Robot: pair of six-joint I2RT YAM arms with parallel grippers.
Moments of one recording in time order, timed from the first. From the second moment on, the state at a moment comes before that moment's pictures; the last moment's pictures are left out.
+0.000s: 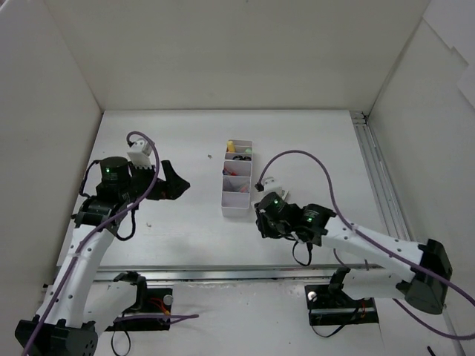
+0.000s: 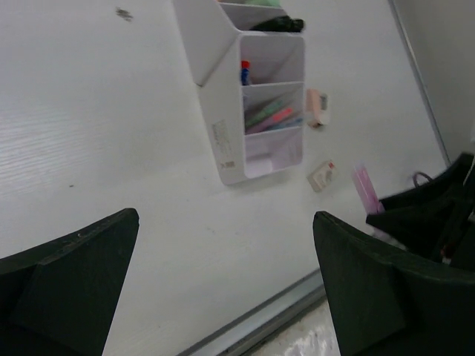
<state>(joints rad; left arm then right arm) -0.17 0.89 0.97 -0.57 0.39 -0.32 1.01 1.20 0.83 -0.62 0.29 0.60</state>
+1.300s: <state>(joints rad) -0.52 1.47 1.24 -0.38 1.03 -0.07 0.76 1.29 1.35 -0.83 -0.20 -0.66</state>
